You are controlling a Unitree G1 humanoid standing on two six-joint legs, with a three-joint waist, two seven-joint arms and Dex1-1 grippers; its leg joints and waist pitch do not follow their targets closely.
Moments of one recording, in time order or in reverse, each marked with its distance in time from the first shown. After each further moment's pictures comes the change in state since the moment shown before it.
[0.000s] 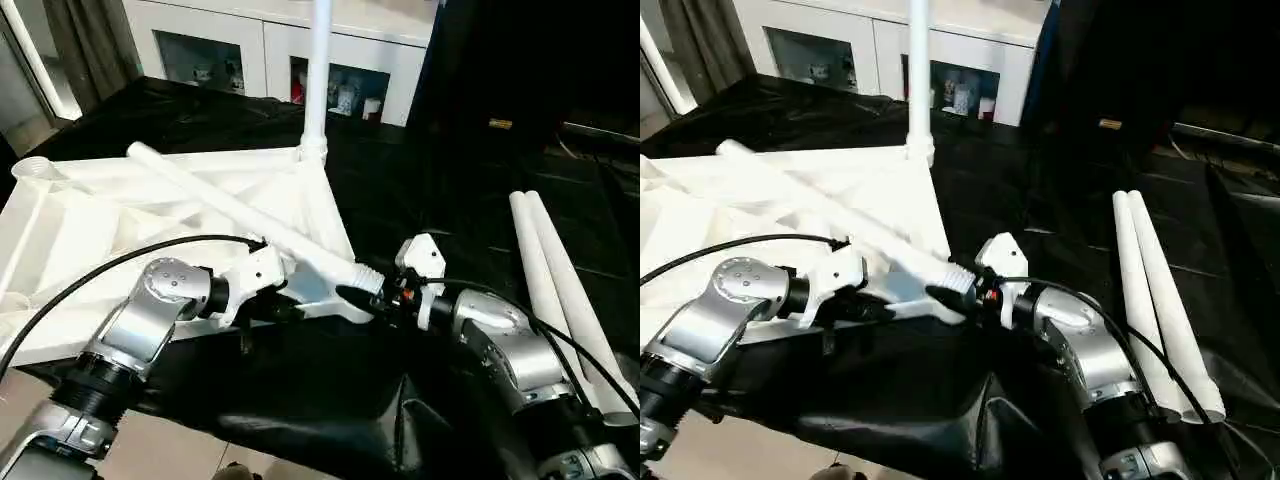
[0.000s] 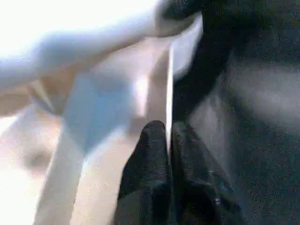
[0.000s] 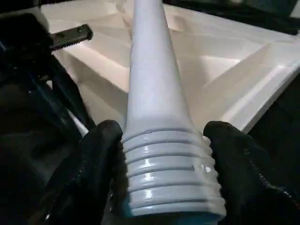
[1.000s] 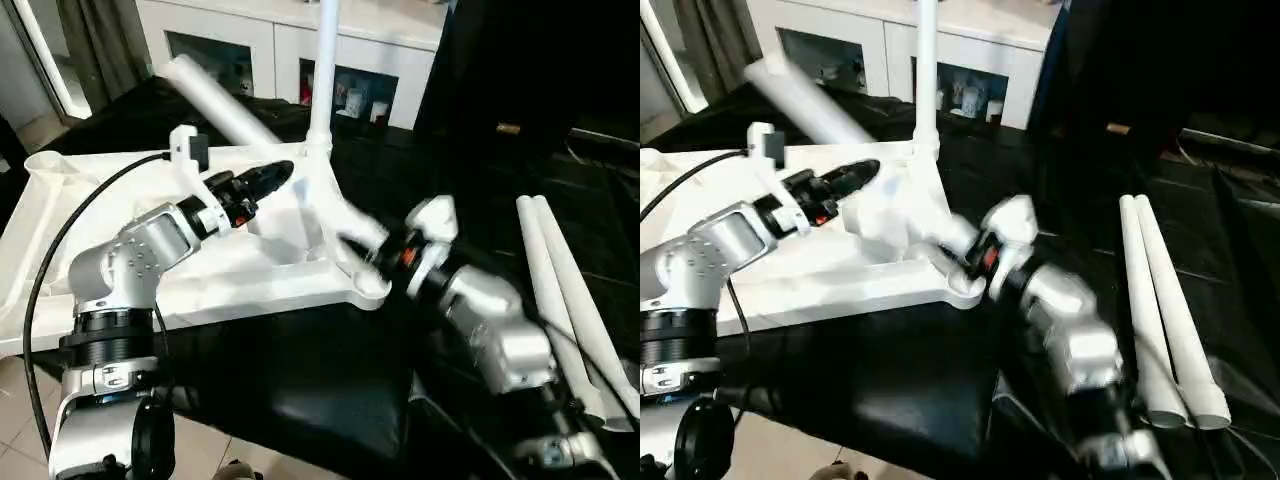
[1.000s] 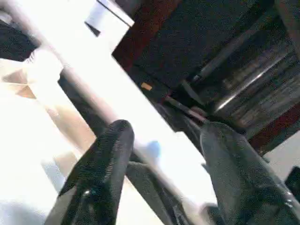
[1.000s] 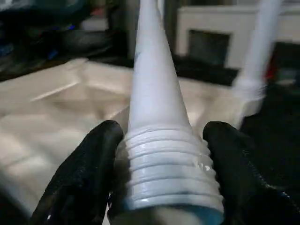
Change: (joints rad) left arm -0.195 -0.226 0.561 0.013 -0.492 0.528 0.510; right arm -0.076 0.098 -0.136 -0.036 0.065 0.015 -0.201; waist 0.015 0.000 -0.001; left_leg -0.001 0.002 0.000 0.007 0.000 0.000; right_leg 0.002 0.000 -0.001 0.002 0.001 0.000
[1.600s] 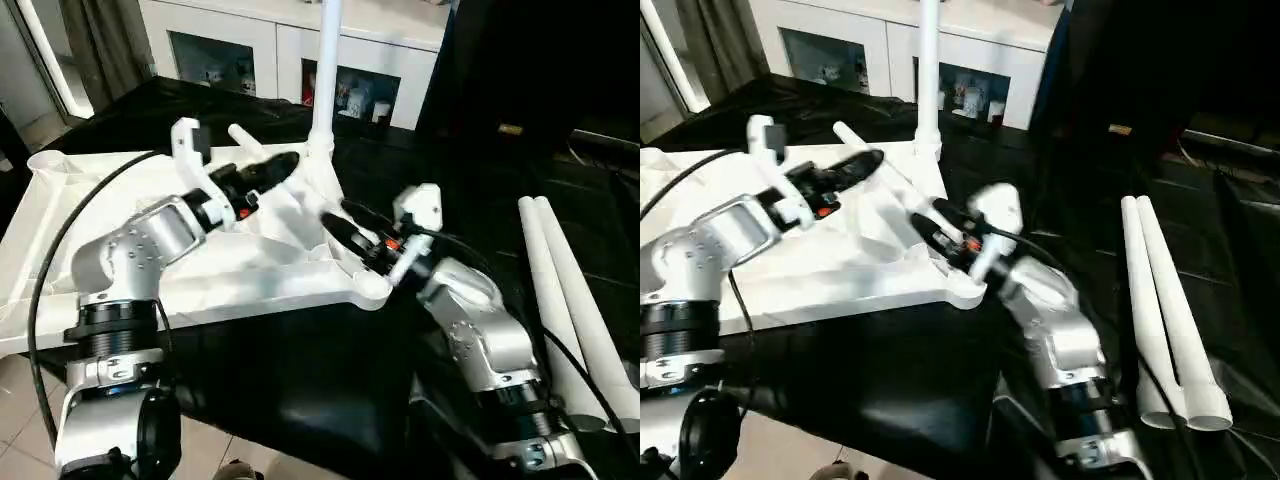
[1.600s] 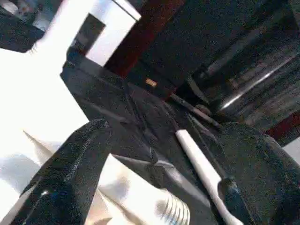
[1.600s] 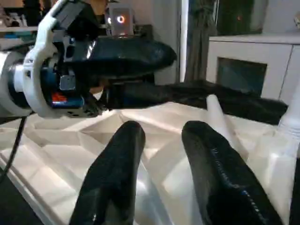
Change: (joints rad) left arm -0.032 -0.017 -0.031 0.001 -0.007 0.036 0.076; right arm 0.007 0.071 0.080 -0.099 0.007 0.023 0.023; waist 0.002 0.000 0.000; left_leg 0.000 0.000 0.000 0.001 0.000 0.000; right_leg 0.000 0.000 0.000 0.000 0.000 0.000
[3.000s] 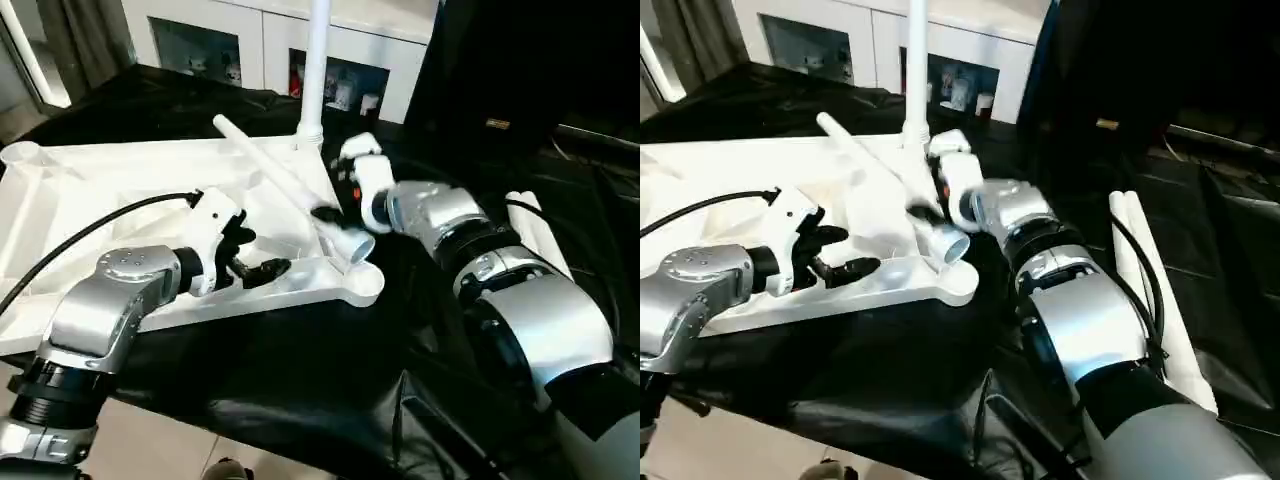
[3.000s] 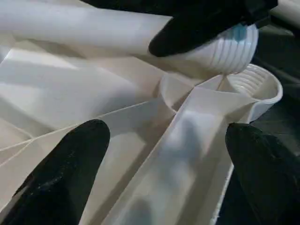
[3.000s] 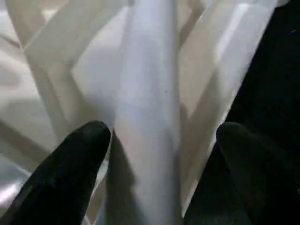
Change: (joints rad) left arm 0.275 0.323 -0.421 -0.317 0.317 -0.125 -0.194; right arm -0.806 0.016 0.043 1.125 -0.281 0.269 -0.013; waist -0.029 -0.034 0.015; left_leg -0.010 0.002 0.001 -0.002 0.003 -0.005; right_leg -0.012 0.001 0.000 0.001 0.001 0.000
